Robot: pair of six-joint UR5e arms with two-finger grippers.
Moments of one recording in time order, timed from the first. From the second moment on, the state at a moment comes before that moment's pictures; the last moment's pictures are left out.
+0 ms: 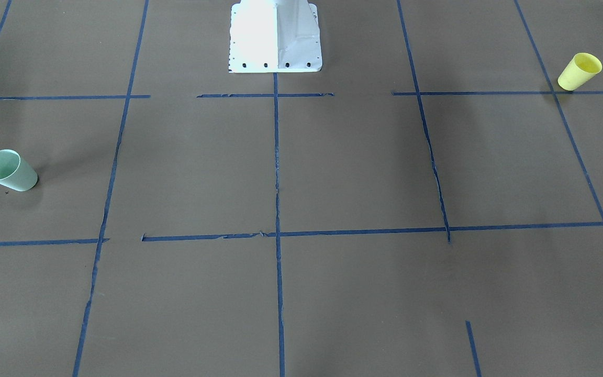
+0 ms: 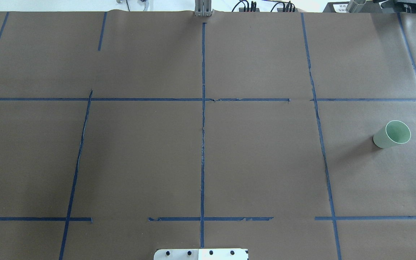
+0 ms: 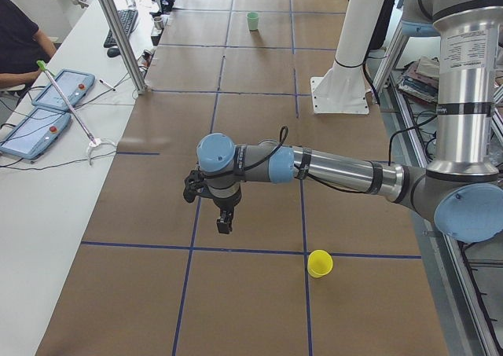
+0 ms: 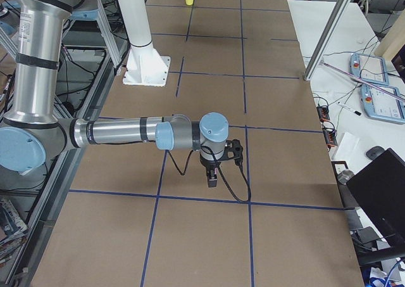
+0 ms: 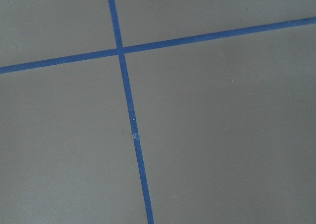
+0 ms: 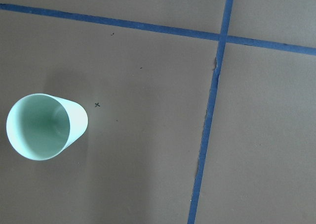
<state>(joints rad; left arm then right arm) -1.55 -1.50 -1.81 -1.40 -2.38 0.10 1.48 -1.76 1.85 -1.59 2.37 -0.04</state>
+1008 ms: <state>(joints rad) -1.56 -1.47 -1.79 -1.42 -2.39 0.09 1.47 -1.78 1.85 -1.59 2.39 -0.04</state>
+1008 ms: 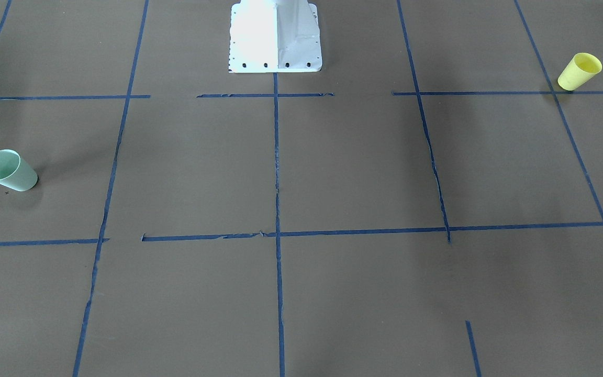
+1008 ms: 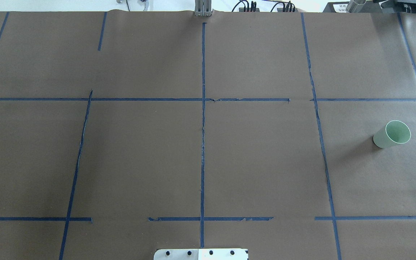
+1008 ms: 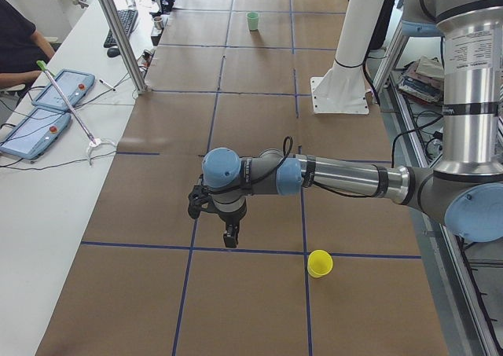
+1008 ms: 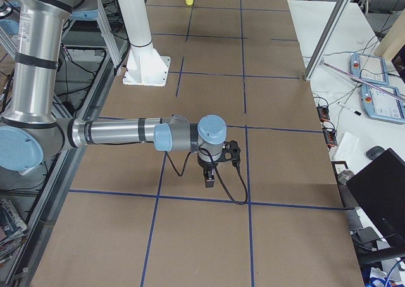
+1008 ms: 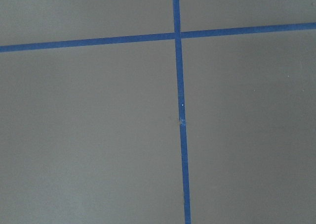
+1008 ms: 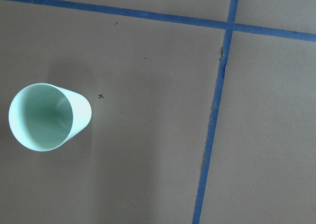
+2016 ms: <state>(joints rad) -1.44 -1.40 -1.85 -1.54 -2.42 -0.07 1.47 -1.79 1.85 -1.53 2.39 -0.03</state>
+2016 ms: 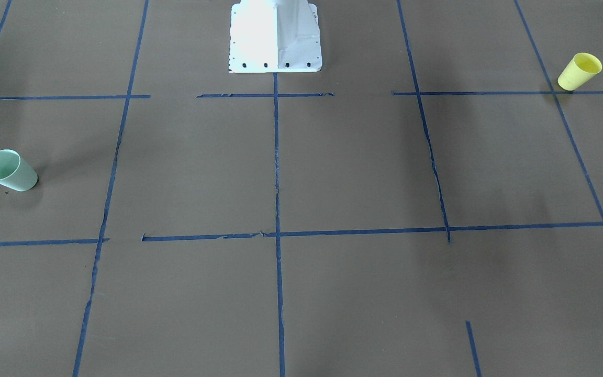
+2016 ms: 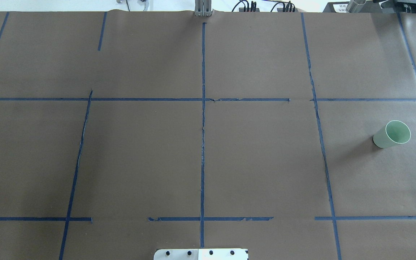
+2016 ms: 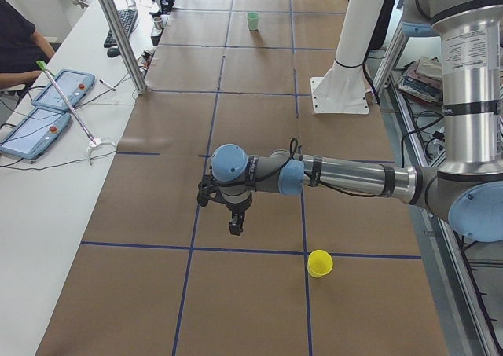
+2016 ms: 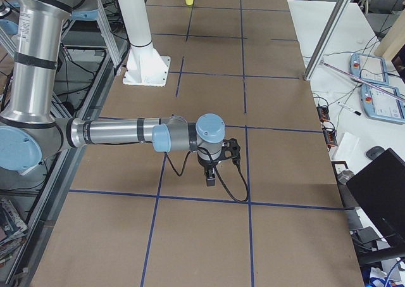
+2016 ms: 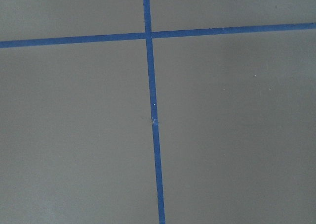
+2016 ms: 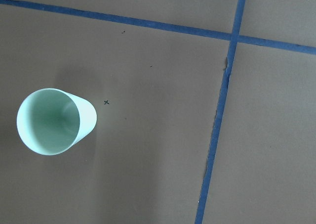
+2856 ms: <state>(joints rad) -1.17 -1.33 -2.00 -1.54 -2.24 -0.83 1.47 -1.81 1.86 -1.53 2.42 -0.03</state>
